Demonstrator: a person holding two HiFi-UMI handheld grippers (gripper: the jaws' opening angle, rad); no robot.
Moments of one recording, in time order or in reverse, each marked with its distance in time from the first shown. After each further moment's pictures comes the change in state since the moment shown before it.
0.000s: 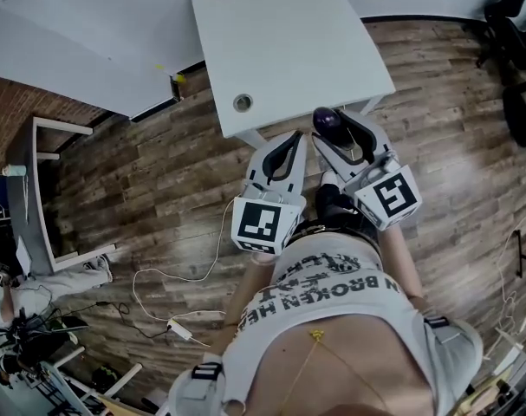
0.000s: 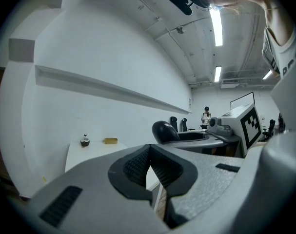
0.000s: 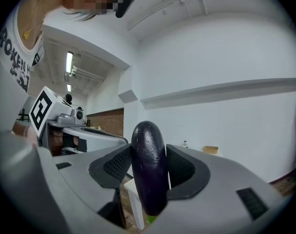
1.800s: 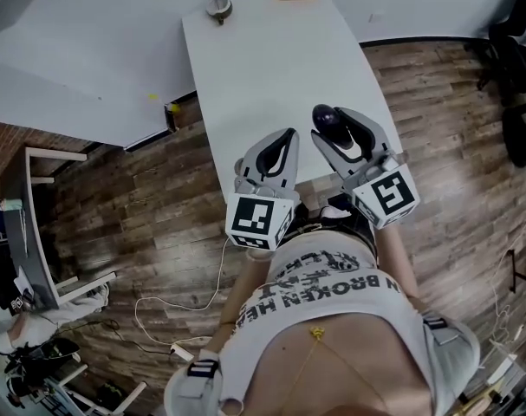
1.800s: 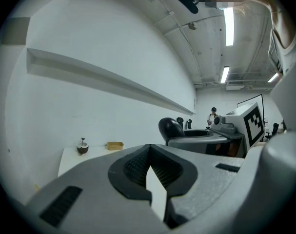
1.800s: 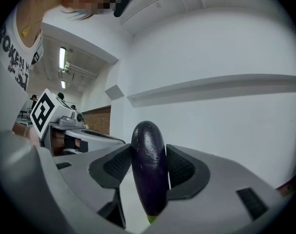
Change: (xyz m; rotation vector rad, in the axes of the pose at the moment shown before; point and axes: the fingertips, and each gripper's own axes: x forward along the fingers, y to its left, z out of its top) left arm 0.175 0.154 0.026 -0.027 0.007 0.001; right arm 0.166 -0.160 0.012 -0.010 0.011 -0.044
